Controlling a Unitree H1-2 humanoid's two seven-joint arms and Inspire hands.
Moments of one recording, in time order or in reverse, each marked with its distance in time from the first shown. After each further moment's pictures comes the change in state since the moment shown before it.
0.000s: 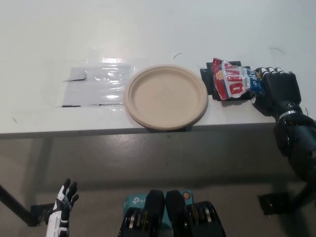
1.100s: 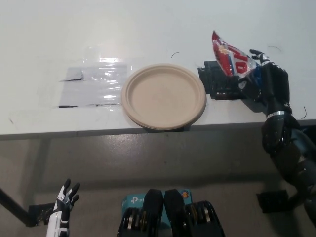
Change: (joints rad) left_arm -0.002 0.000 -0.002 -0.001 -0.004 0.000 0.000; right_arm 0.006 0.066 -0.263 -0.058 0.190 -0.303 -0.089
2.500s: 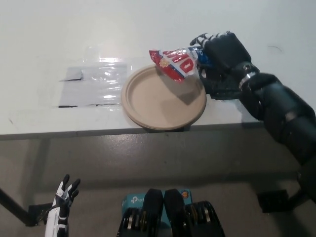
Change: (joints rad) left_arm -0.012 0.001 -0.001 -0.018 -0.016 0.003 0.000; right_arm -0.233 0.002 0.412 0.009 -0.246 0.054 0.205
